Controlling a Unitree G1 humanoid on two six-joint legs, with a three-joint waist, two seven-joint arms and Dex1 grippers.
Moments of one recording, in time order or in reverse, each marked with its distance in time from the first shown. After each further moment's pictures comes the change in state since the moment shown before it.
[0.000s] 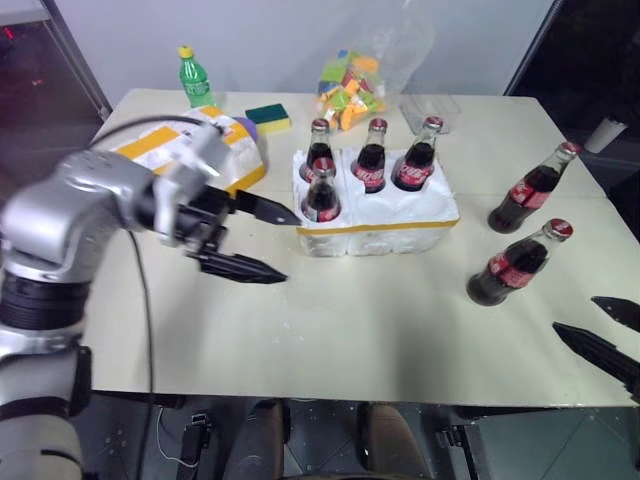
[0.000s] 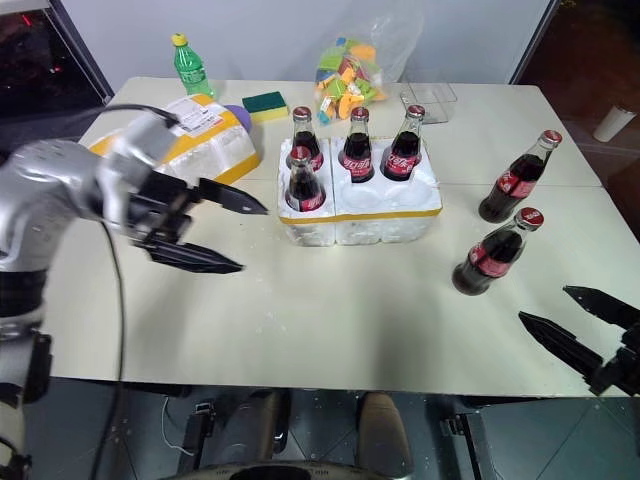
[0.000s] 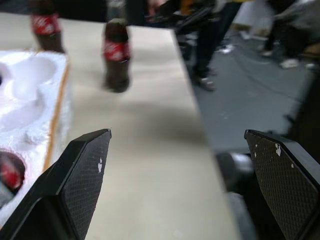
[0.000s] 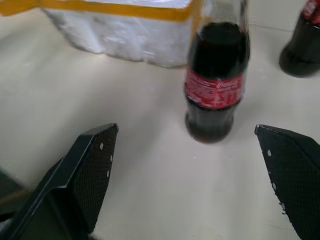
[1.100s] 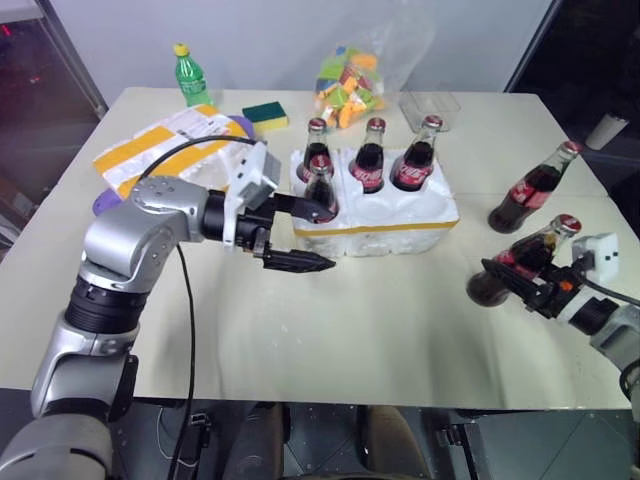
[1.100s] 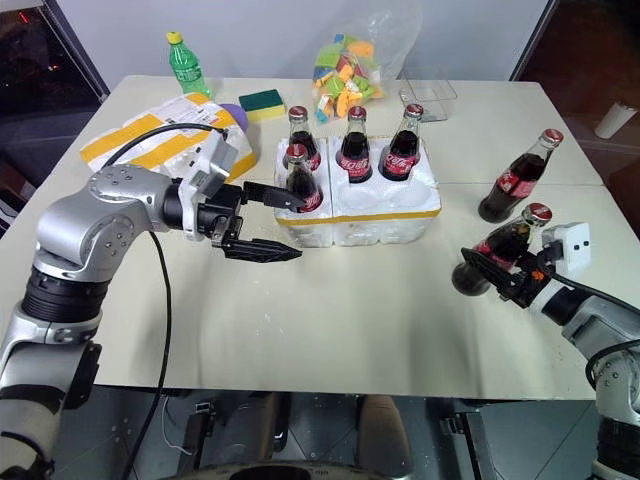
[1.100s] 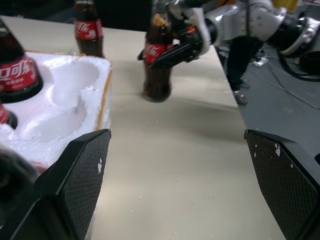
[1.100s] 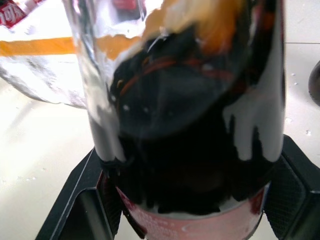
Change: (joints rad) left arm 0.002 -0.107 -0.021 0.039 0.041 -0.064 0.170; right arm -0.467 0.018 0.491 0.402 -0.113 -0.156 -0.153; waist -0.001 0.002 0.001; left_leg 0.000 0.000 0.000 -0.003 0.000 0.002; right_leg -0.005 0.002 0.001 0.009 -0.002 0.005
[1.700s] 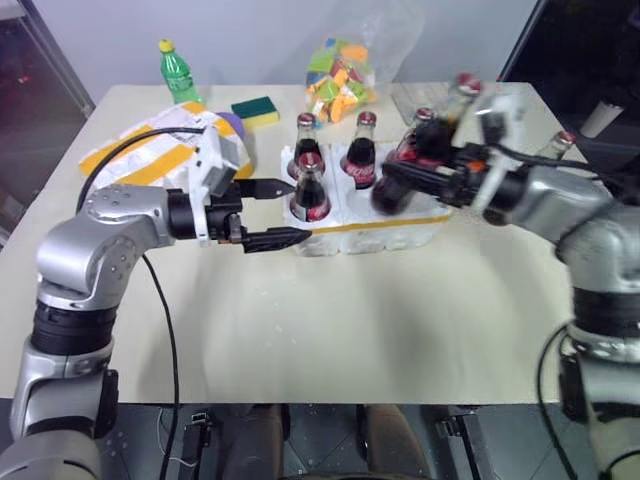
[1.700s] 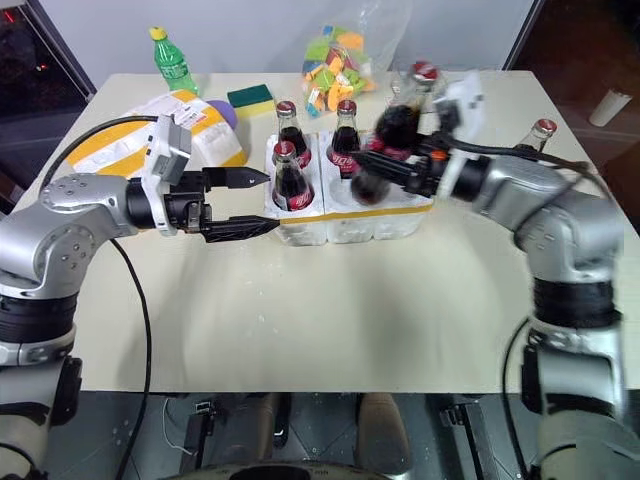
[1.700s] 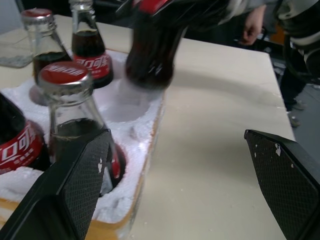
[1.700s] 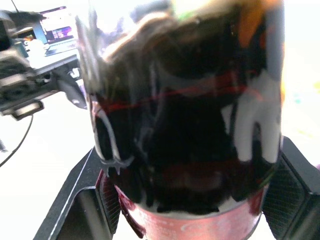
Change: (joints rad) left arm 0.107 0.052 0.163 -0.104 -0.061 0.063 0.194; right arm -0.809 0.054 0.480 0.162 0.044 0.128 -0.066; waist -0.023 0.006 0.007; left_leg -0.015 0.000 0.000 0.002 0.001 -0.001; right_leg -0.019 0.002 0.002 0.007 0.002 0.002
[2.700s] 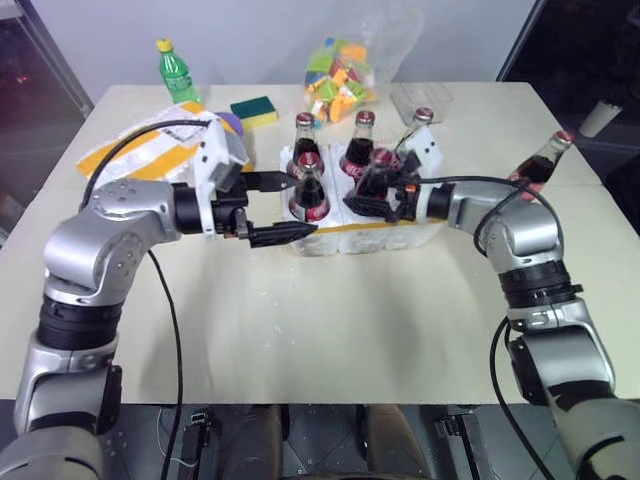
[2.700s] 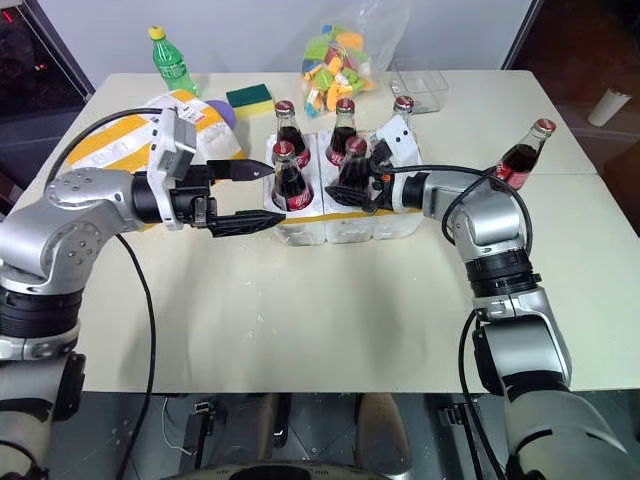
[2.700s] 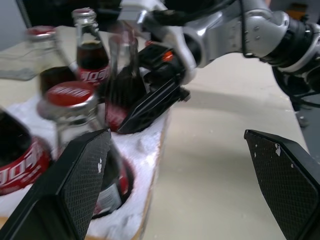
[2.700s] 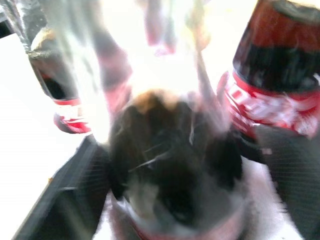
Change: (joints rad) left arm -0.037 -0.013 -0.042 0.022 0.005 -0.050 0.005; right arm -0.075 0.136 0.148 0.322 -0.351 -0.154 0.115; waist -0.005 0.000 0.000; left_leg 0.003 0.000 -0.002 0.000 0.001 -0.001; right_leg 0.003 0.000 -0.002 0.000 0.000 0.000
